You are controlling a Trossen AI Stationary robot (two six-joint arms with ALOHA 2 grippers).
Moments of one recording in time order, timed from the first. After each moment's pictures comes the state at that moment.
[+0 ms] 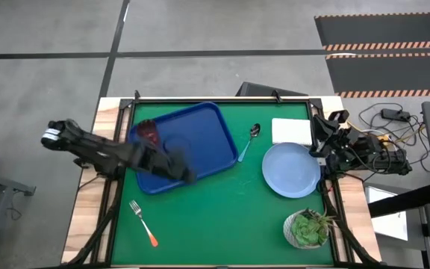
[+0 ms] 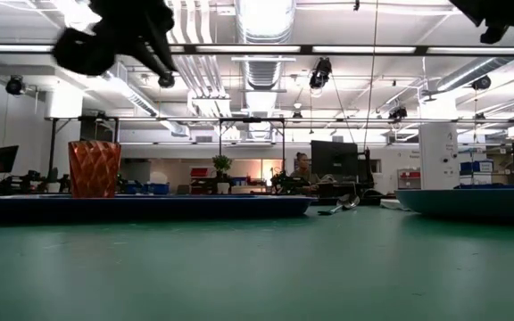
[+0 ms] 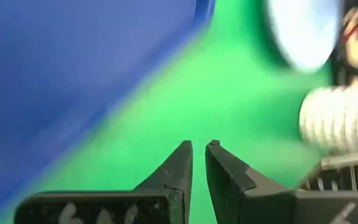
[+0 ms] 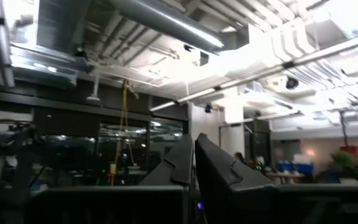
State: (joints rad) left arm -0.25 1.33 1.09 -0.70 -0.18 -1.48; right arm 0.02 0.03 0.16 0.54 0.46 -0.42
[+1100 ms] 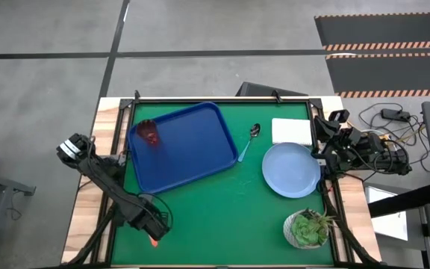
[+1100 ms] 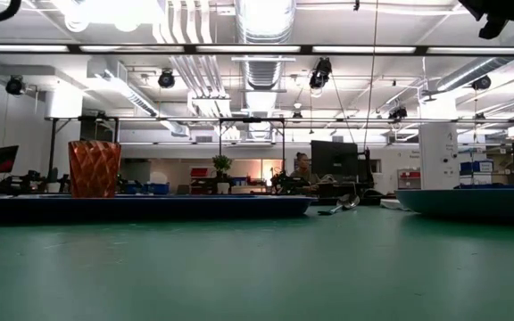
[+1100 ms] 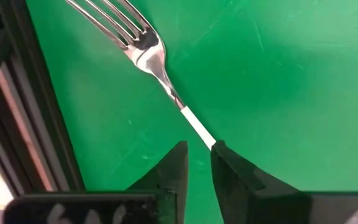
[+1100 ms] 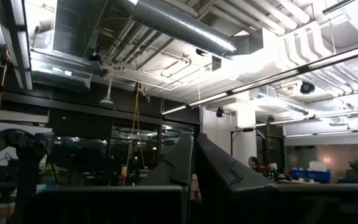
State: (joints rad) left arm -0.75 1.62 1.02 -0.98 0.23 -2.29; right arm 0.02 0.03 0.18 0.51 0.41 -0.40
